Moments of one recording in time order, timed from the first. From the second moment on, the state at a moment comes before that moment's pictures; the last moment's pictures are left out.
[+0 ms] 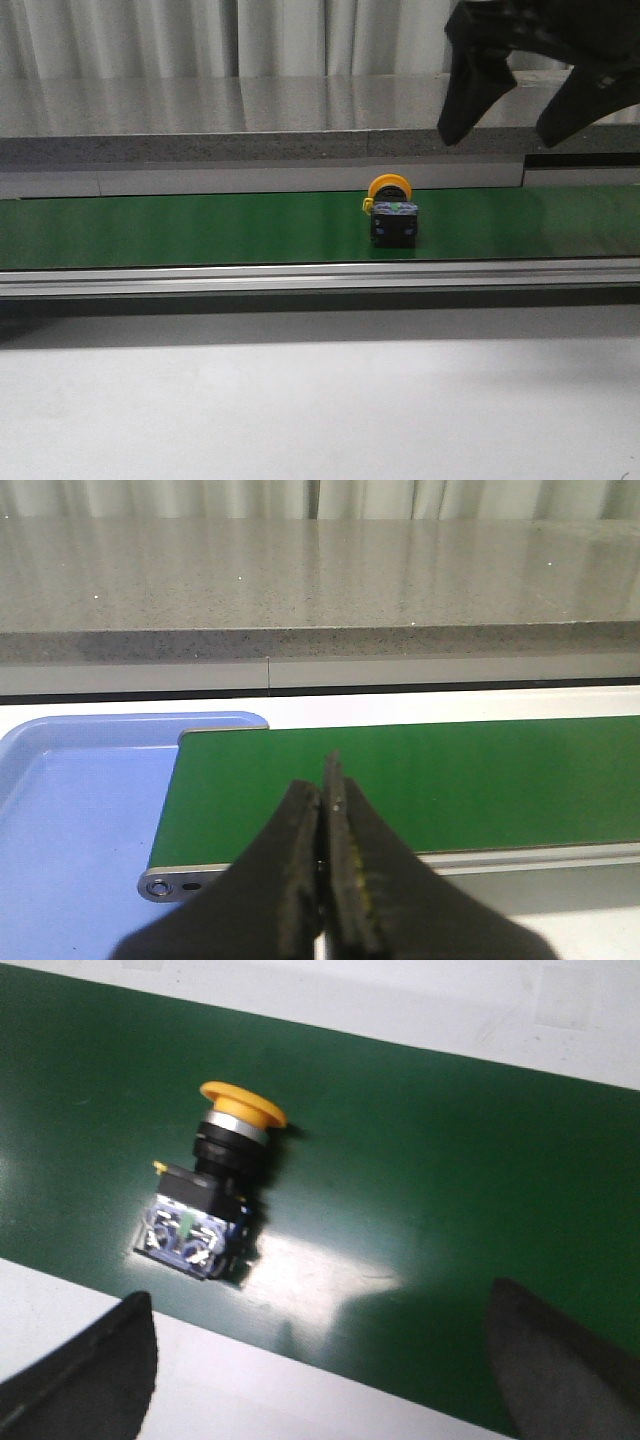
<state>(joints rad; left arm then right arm) -0.02 0.23 -0.28 -0.24 0.31 0.18 0.30 1.50 -1.11 0.15 0.57 -0.01</state>
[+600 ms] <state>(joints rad) -0.02 0.23 -0.28 -0.24 0.31 0.18 0.35 1.76 -1.21 0.12 0.57 -0.02</state>
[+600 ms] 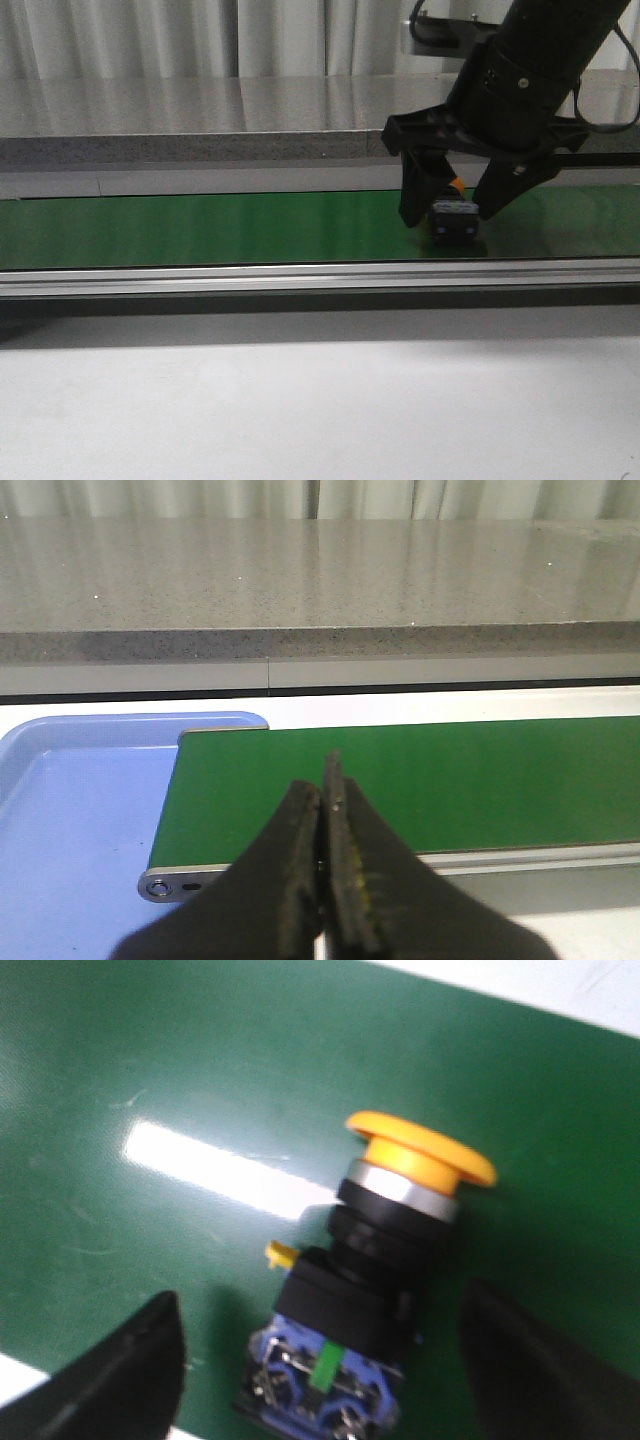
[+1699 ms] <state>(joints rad) -0.02 0.23 -0.28 -0.24 0.31 0.18 -0.28 1.62 -1.30 -0.10 0.71 -0.03</state>
